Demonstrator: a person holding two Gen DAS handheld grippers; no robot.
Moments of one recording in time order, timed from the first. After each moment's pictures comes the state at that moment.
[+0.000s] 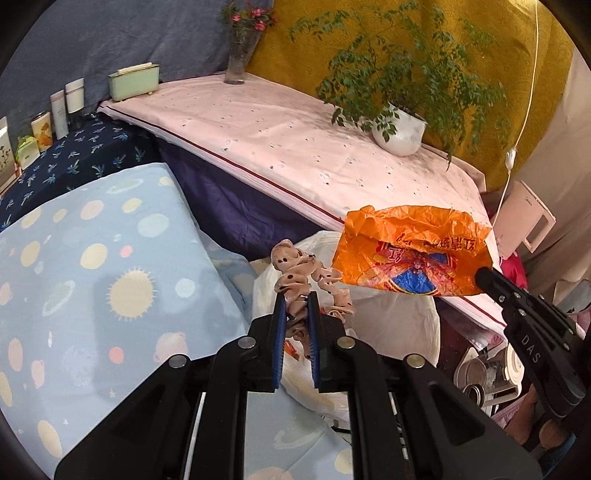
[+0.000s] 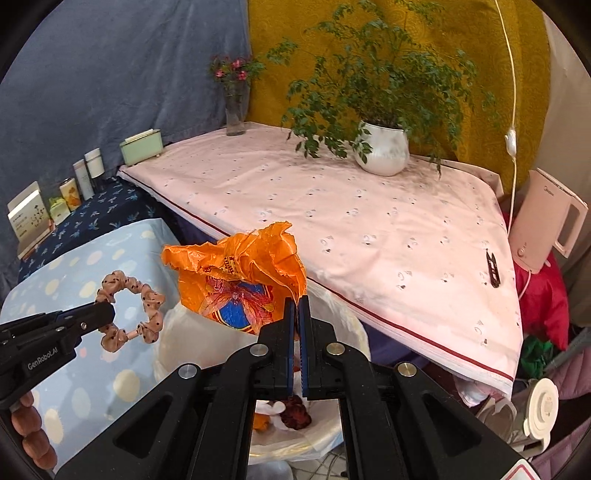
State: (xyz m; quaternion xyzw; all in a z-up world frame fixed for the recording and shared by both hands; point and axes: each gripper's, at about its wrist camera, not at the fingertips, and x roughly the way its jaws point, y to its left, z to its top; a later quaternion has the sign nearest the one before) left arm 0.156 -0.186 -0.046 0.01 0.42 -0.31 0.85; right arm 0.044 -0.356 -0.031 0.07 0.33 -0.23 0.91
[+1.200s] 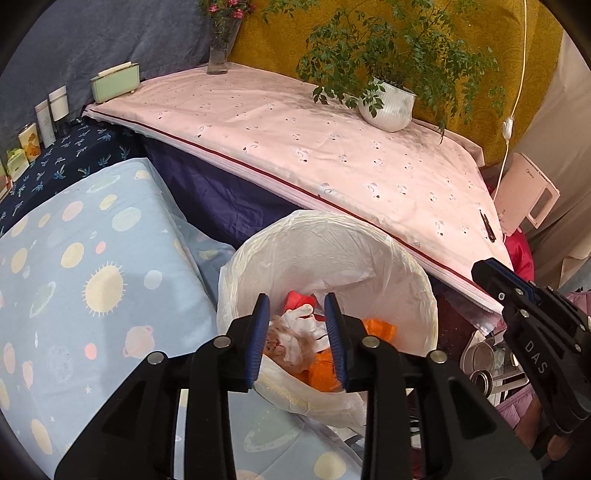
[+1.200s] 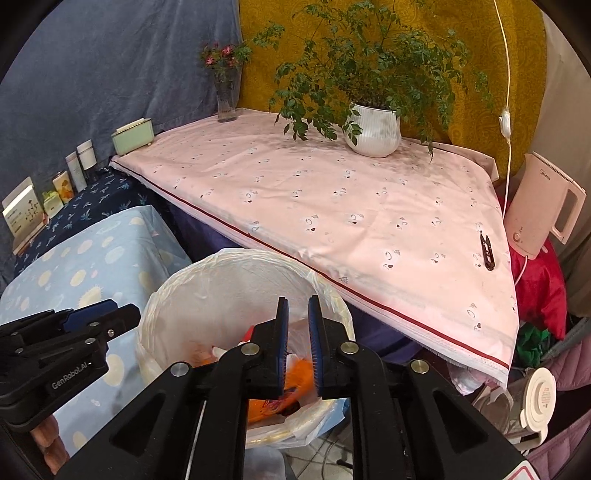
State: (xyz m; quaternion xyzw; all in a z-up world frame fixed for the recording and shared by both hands) left arm 0.143 -0.221 -0.061 0.05 0.43 -0.31 0.85; right arm 0.036 -0.370 -0.043 0.08 0.35 -0.23 0.90
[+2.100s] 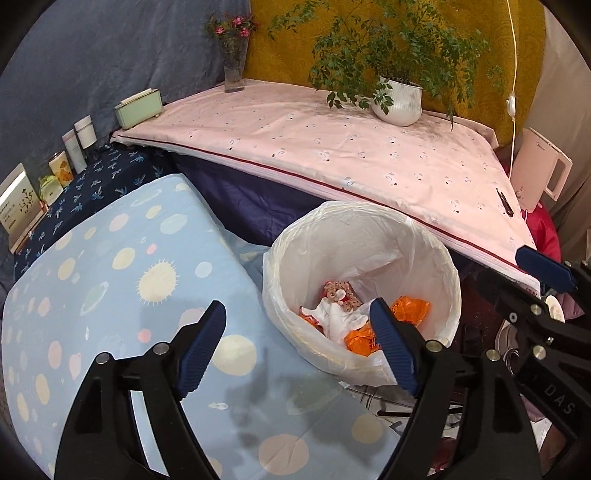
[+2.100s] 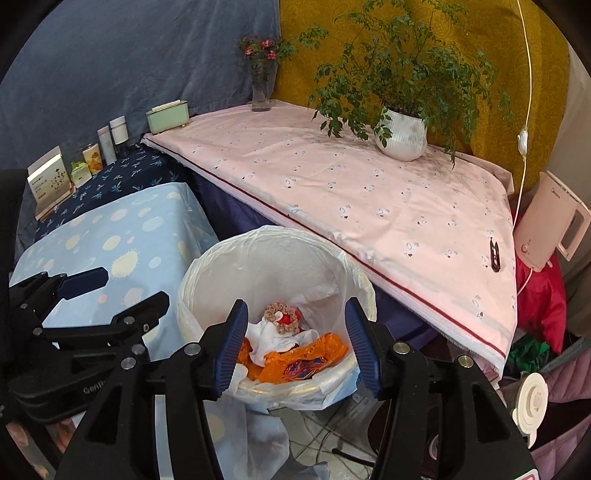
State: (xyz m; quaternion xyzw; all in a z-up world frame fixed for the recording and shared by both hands) left arm 0.106 -0.194 -0.048 0.11 0.39 -0.27 0.87; right arm 0.008 -0.327 -0.032 0.05 0.38 -0.18 0.91
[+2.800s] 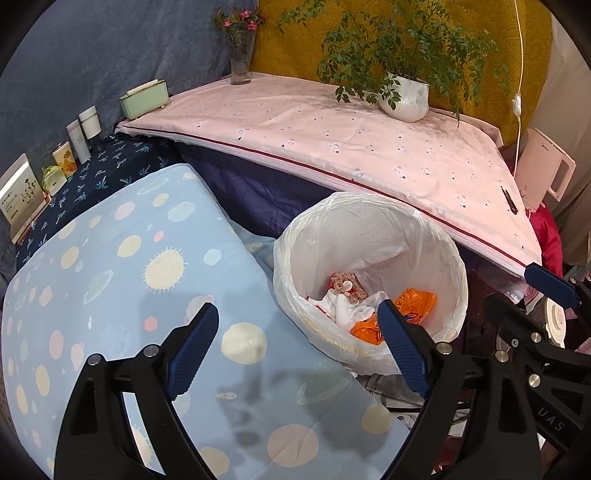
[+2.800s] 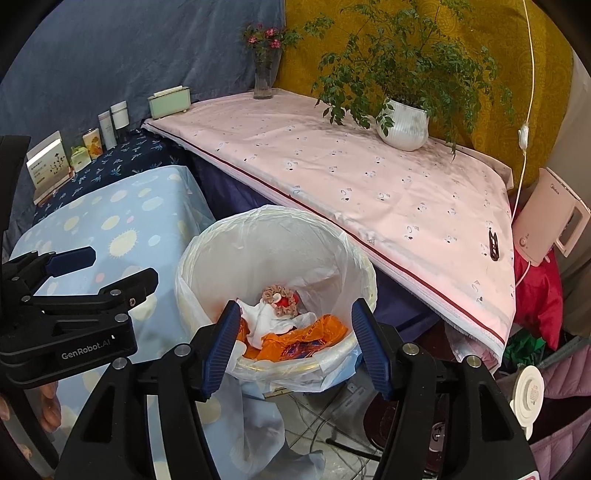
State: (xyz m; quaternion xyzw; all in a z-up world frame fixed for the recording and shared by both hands) left arm 0.106 -0.182 -0.052 0.11 0.40 -0.26 0.87; right arm 0.000 -0.318 -0.043 0.03 0.39 -0.18 0.90
